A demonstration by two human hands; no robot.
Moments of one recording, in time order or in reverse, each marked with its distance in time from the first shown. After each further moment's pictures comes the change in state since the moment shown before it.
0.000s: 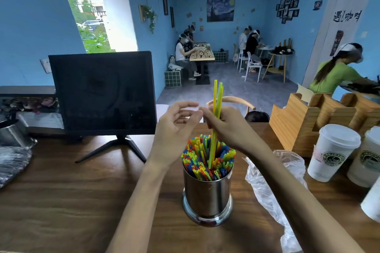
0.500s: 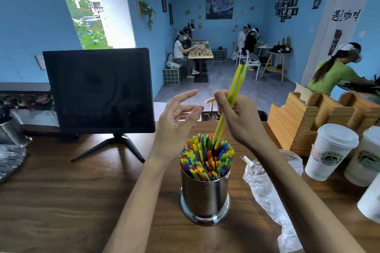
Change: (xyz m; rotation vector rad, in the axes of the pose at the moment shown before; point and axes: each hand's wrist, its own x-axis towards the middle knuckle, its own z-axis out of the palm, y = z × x) left_hand 0.008 -0.009 0.007 -0.066 -0.020 0.042; right_hand 0.002 0.007 -0.013 0.049 0.276 -0.160
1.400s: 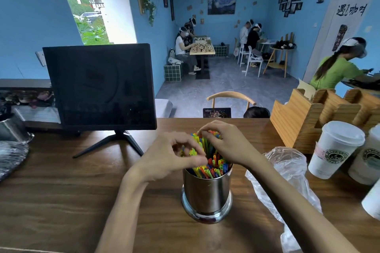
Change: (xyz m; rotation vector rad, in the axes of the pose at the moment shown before) left_hand -0.027 -0.014 -0.039 0.301 -0.473 -0.089; right_hand -0.033 0.047 0.034 -0.224 -0.402 0.126
